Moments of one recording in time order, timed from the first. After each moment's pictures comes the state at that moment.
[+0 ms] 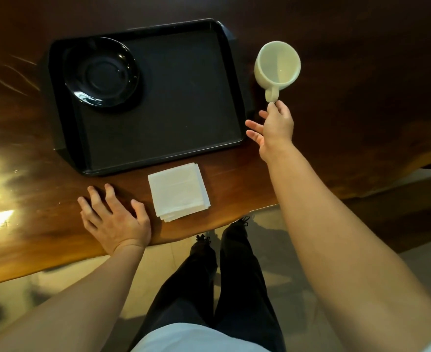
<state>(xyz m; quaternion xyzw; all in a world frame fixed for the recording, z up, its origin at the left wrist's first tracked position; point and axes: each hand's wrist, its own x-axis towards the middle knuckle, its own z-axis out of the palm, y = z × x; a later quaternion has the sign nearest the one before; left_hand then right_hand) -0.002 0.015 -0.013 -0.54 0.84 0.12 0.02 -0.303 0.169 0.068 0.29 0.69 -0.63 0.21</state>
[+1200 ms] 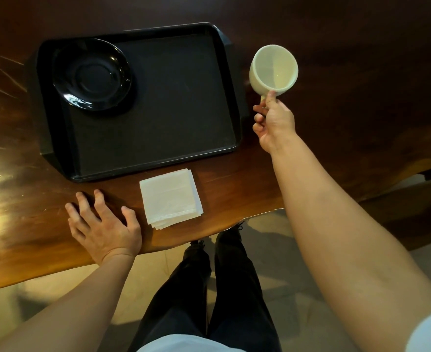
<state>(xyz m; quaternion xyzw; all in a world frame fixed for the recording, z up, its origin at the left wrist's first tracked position) 0.001 0.013 -0.021 -0.53 0.84 0.12 0.00 -0.344 0.176 0.057 0.29 0.62 -0.68 0.25</state>
